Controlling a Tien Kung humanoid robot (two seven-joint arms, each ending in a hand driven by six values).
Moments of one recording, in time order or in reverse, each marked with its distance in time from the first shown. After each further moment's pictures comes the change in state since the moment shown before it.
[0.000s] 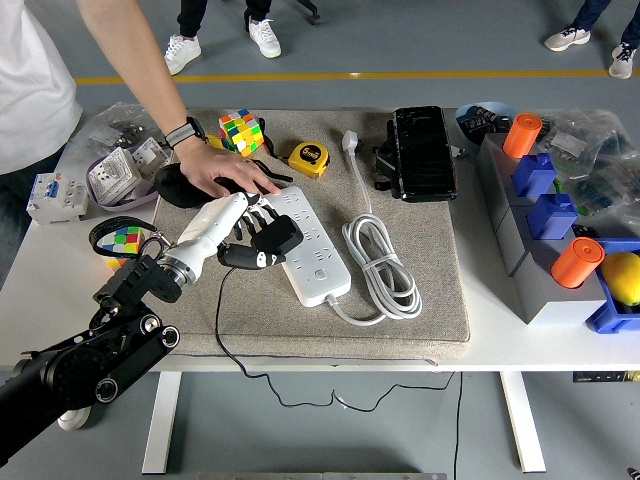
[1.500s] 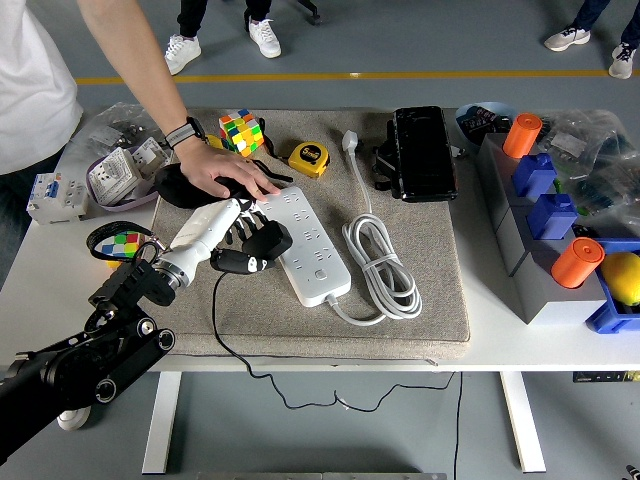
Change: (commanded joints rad) left arm -0.004 0.003 0.013 0.056 0.026 0.017 -0.017; right arm 0.000 -0.001 0.012 0.007 -0.011 -0.001 0.004
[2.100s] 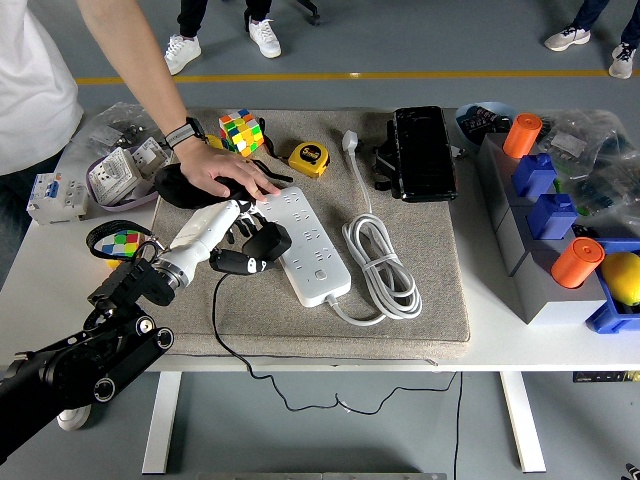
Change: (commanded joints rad) left arm 0.002 0.002 -0.014 -0.004 -0.010 -0.028 0.005; right arm 0.002 0.000 0.003 0.003 -0.003 0.000 0.001
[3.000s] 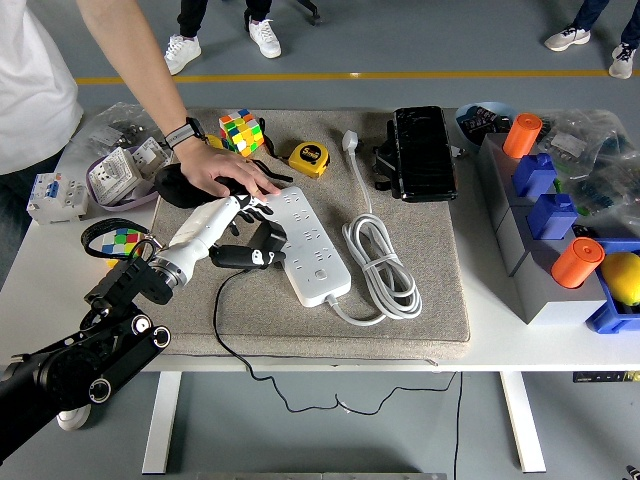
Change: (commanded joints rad) left arm 0.023 0.009 -0.041 -0.054 -0.007 -0.011 -0.024; right arm -0.006 0.001 0.005 0.000 0.000 0.000 0.000
